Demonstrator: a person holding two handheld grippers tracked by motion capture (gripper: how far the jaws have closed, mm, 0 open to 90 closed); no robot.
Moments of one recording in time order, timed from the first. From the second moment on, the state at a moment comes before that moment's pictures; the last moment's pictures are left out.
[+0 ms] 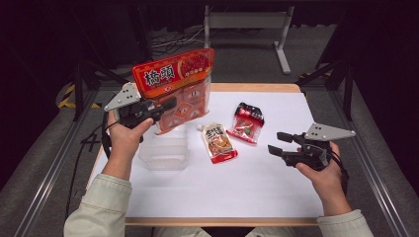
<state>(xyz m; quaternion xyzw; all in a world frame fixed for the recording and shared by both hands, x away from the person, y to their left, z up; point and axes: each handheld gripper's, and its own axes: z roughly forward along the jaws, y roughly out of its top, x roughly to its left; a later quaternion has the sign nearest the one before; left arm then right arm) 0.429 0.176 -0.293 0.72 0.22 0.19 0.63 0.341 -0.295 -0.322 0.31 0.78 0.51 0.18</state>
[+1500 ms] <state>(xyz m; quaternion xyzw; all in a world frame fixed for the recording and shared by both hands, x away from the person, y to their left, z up) 0.466 0.212 -0.341 0.69 0.31 0.19 0.63 0.332 -0.306 -0.324 0.32 0.77 0.52 0.19</state>
